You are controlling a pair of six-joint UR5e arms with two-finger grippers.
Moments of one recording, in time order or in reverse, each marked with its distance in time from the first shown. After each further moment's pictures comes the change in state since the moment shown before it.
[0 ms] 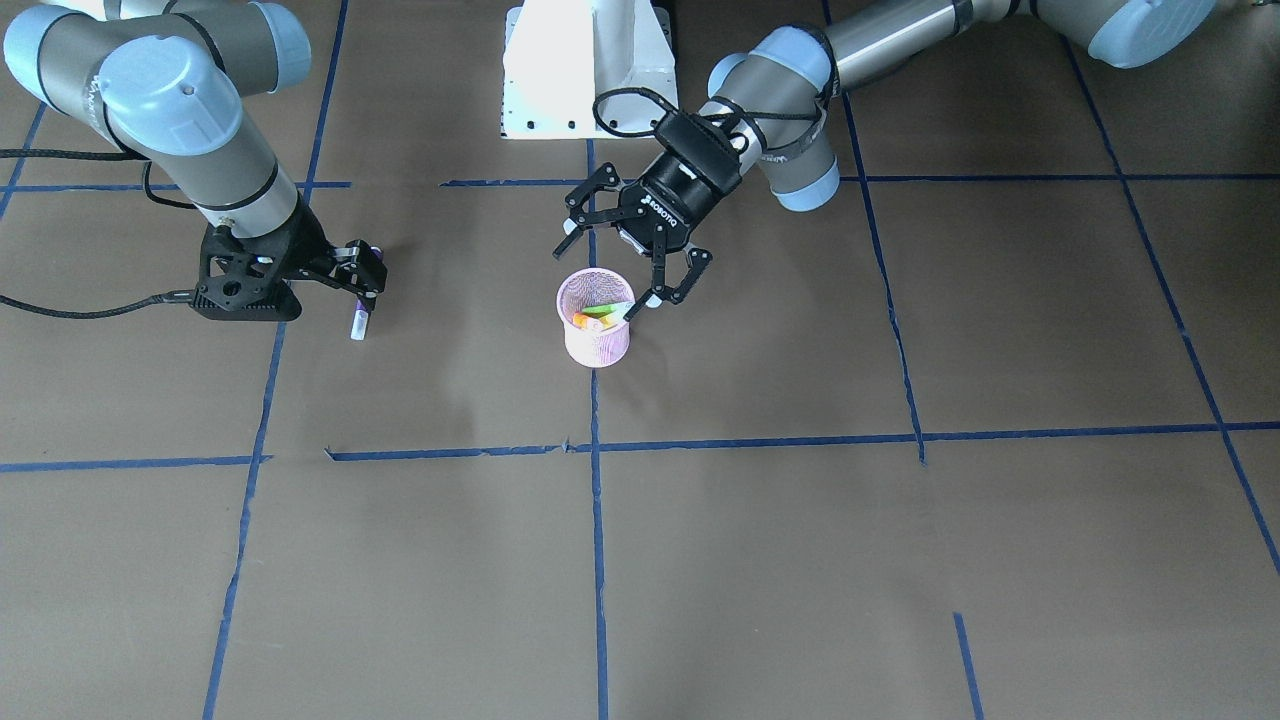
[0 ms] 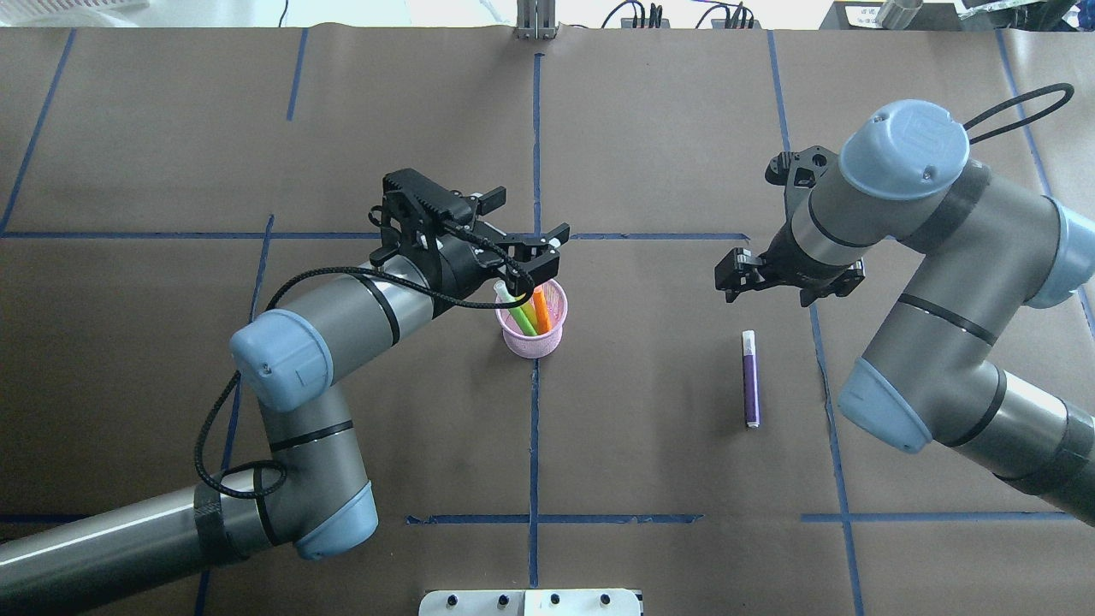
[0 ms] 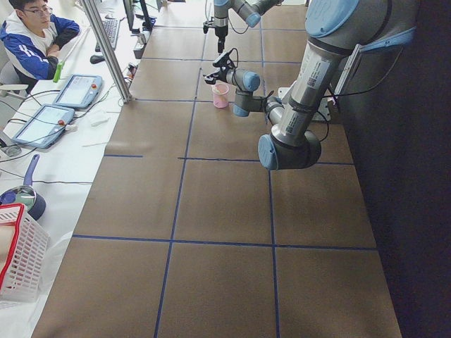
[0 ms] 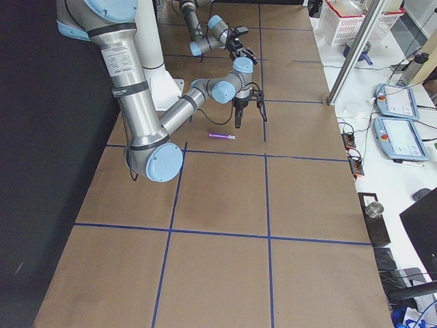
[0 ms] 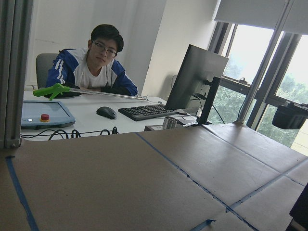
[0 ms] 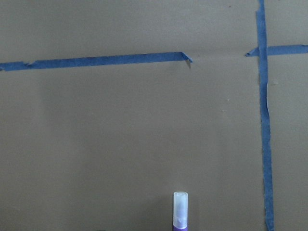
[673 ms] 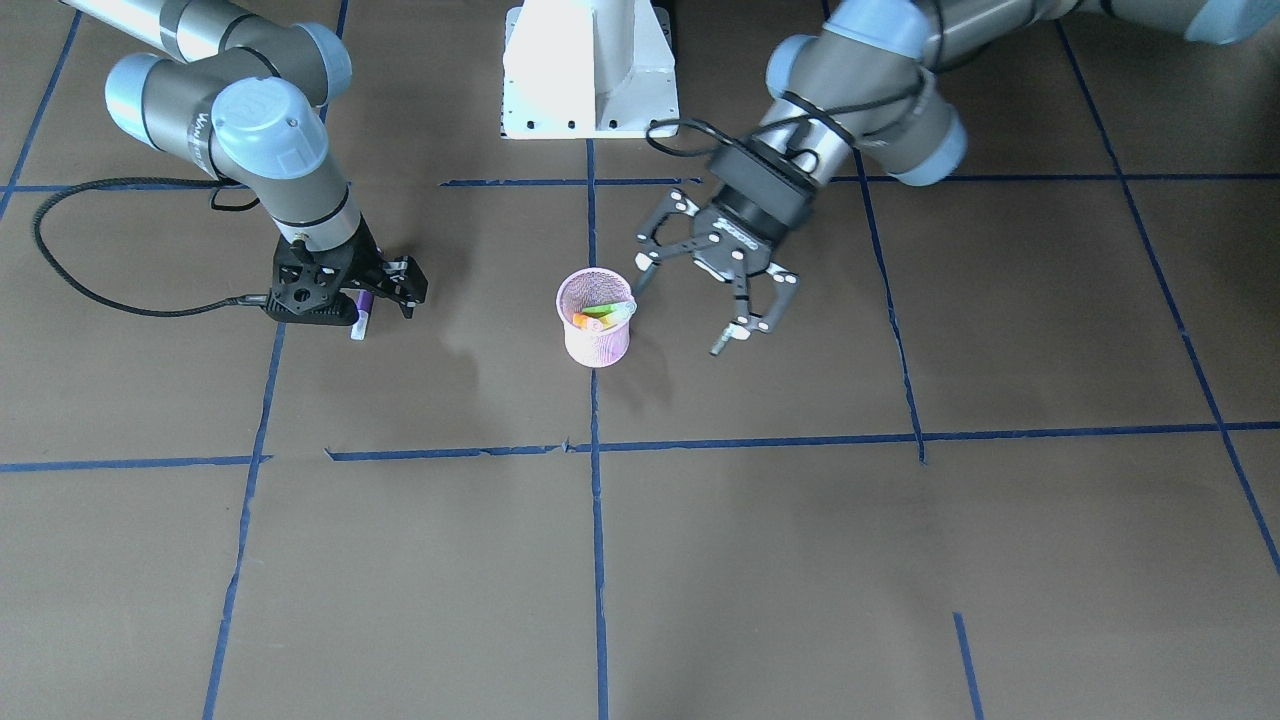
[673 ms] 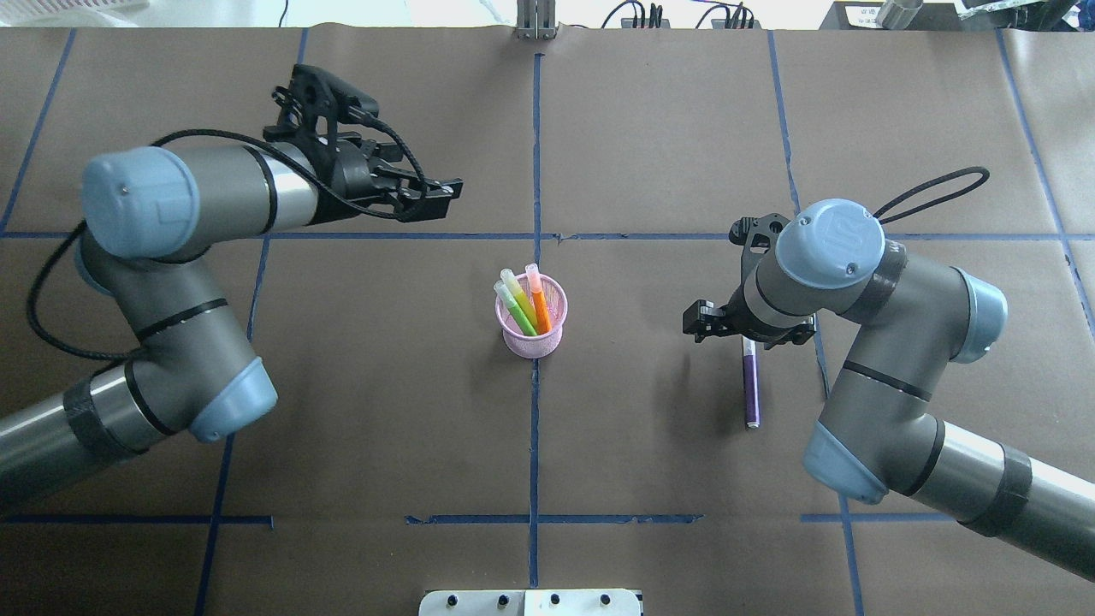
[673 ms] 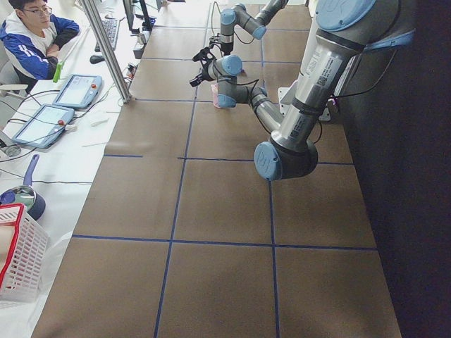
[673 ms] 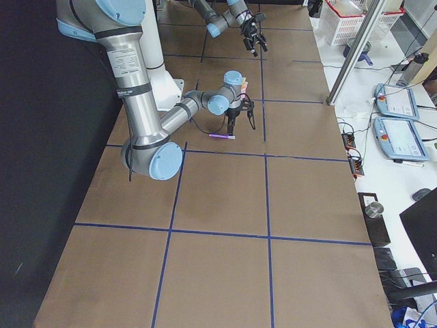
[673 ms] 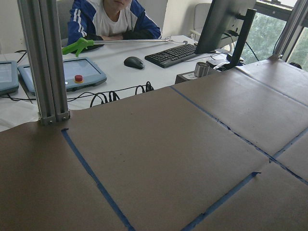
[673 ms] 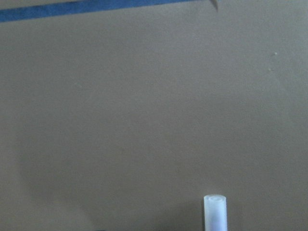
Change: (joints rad) left arm -0.285 0.132 -0.090 0.229 -0.469 0.000; right arm -0.132 -0.025 -0.132 0.220 -0.115 0.174
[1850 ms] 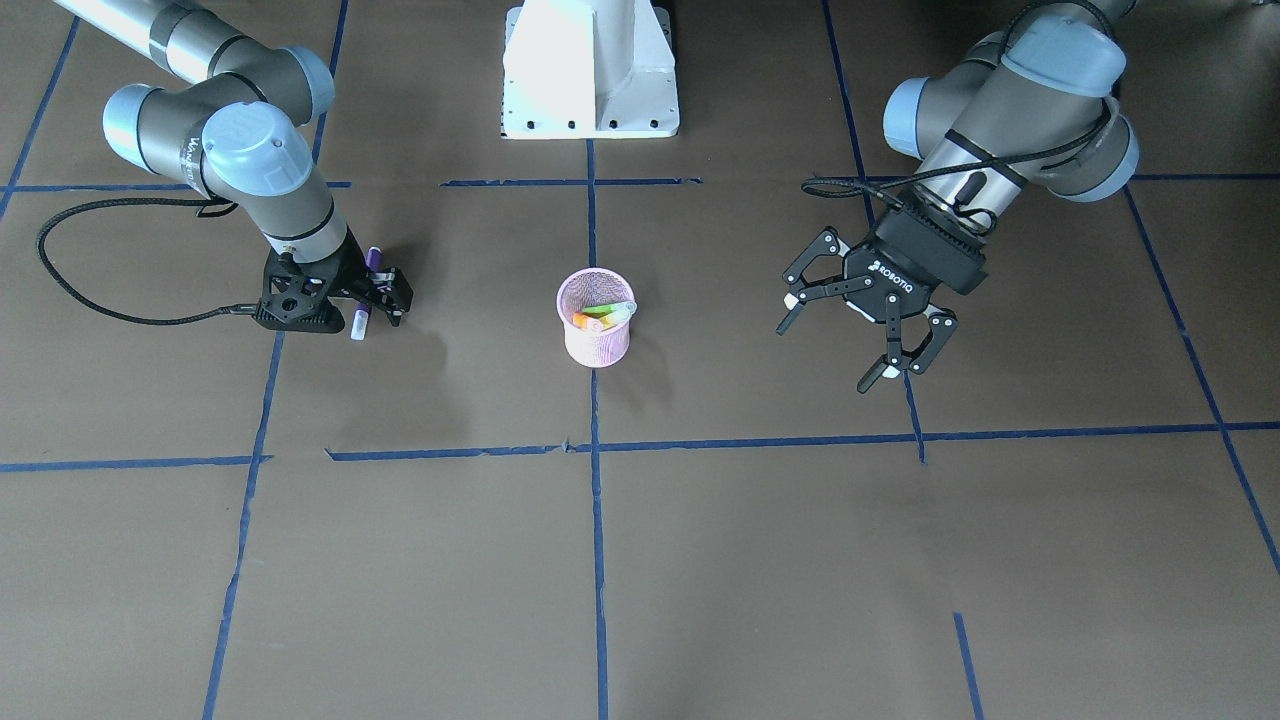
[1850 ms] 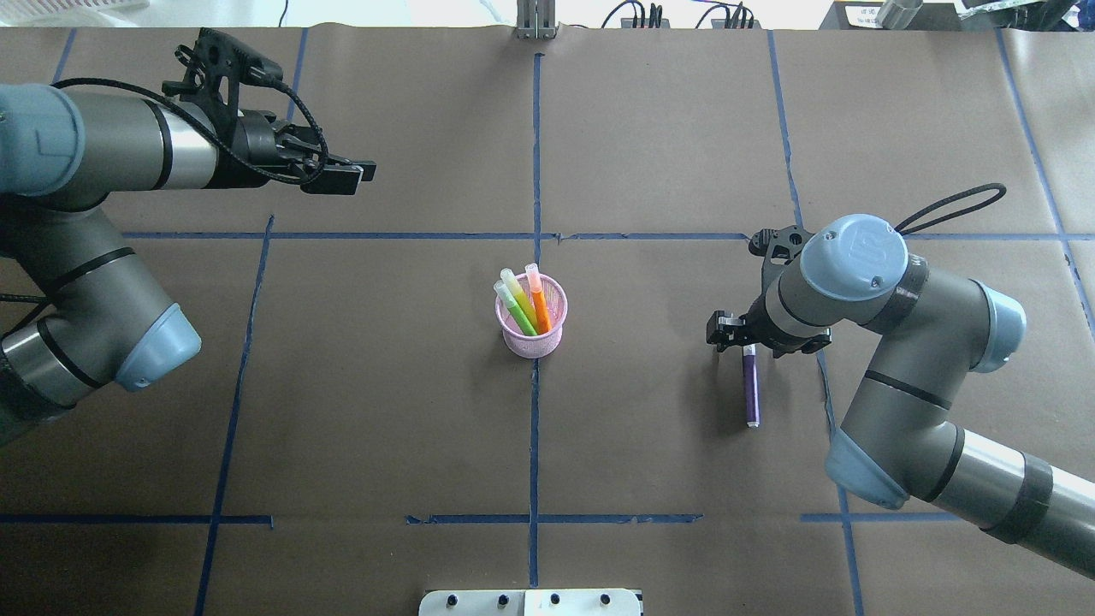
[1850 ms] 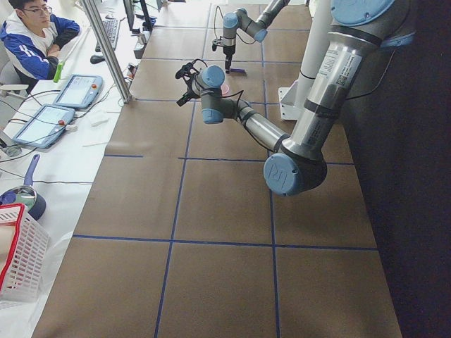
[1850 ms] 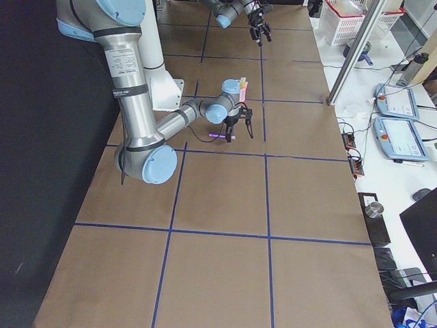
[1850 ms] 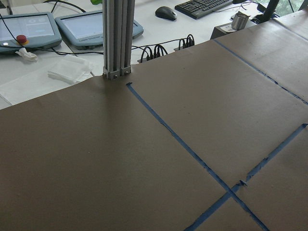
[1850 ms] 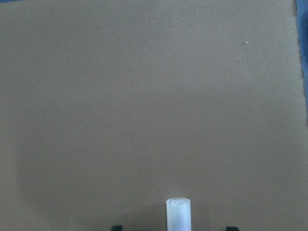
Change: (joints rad) left arm -0.097 0.070 0.003 0.000 -0.131 0.037; right arm 0.009 -0.046 -0.006 0.039 0.013 -0.007
